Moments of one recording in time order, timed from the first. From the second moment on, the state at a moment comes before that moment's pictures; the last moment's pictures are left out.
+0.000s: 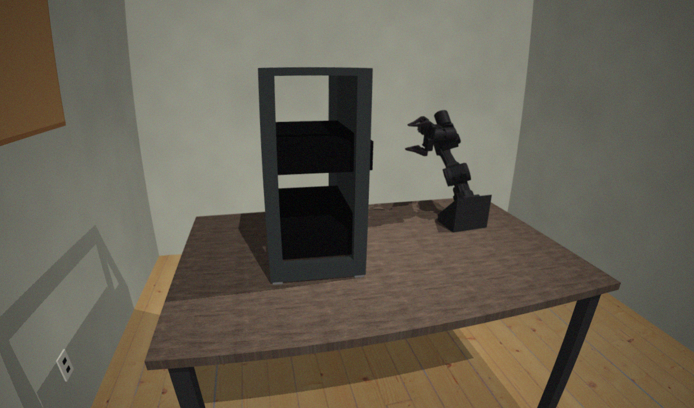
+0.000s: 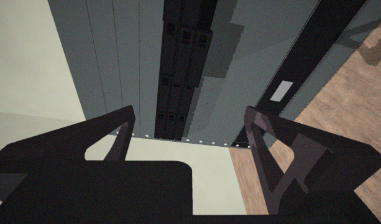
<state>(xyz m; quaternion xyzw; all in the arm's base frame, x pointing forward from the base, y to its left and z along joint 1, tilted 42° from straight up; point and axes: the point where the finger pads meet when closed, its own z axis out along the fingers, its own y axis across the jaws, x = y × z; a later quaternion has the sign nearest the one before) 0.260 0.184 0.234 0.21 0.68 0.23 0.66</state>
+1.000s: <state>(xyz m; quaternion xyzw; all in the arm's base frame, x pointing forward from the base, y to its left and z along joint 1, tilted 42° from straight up) 0.246 0.164 0.251 0.27 0.62 0.29 0.67</state>
